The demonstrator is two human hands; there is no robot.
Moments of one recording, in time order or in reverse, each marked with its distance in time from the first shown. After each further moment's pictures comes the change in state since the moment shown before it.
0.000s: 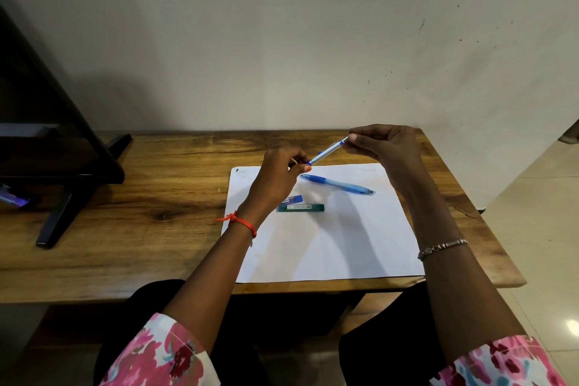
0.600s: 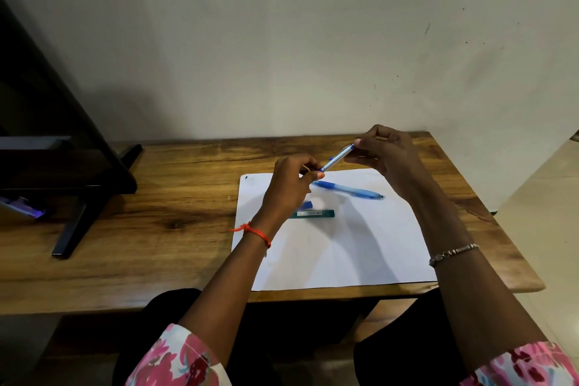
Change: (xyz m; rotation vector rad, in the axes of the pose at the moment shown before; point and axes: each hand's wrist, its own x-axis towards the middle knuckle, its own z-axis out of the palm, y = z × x) left_hand -0.005 0.002 0.004 -0.099 0.017 -0.027; right_hand 0.001 0.003 0.009 0.120 -0.081 0.042
